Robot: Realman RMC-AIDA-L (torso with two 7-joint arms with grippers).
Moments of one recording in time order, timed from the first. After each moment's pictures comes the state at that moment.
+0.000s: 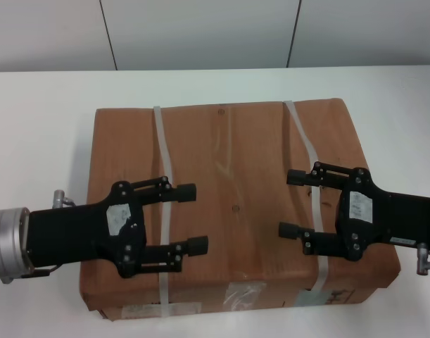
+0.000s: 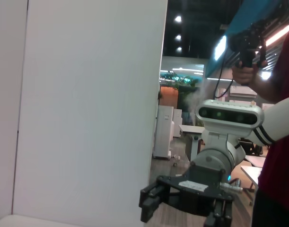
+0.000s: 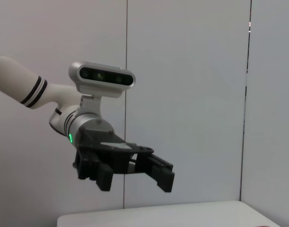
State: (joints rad) left arm -0.34 -2.01 1.31 0.68 1.38 1.66 -1.11; right arm 0.38 2.06 -0.87 -0.53 -1.72 -1.71 0.87
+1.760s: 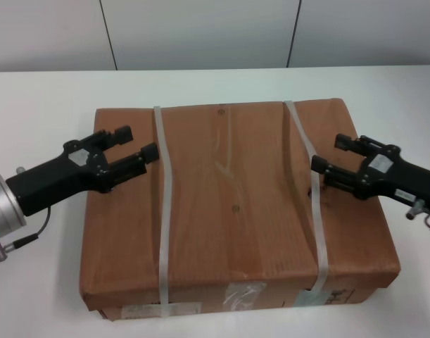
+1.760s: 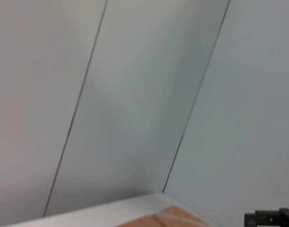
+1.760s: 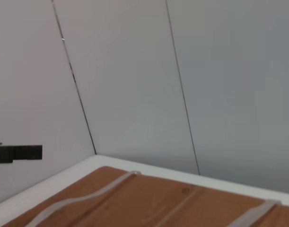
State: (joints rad) left arm -0.31 -2.04 1.24 0.60 1.22 1.30 -1.27; right arm 0.40 2.07 -0.67 -0.39 -1.70 -1.32 1.04
